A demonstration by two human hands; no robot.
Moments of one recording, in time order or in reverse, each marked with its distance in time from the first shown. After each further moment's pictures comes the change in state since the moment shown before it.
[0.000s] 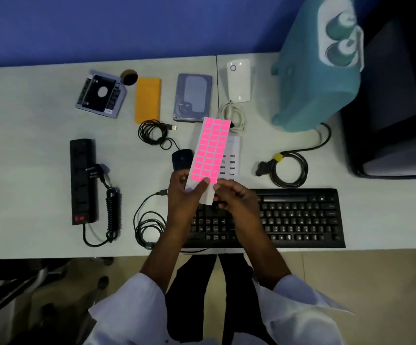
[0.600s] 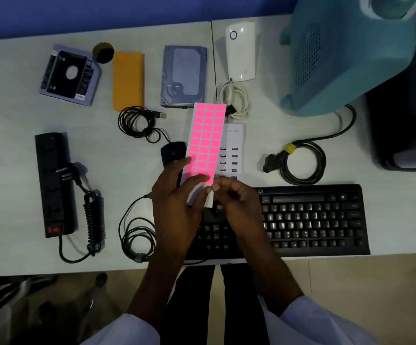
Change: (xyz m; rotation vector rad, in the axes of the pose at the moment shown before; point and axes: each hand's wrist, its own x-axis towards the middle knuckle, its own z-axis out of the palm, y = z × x) left_hand 0.021 -0.034 -0.009 0.691 0.005 0.723; right_hand 0.032 0.023 0.003 -0.134 0.040 -0.073
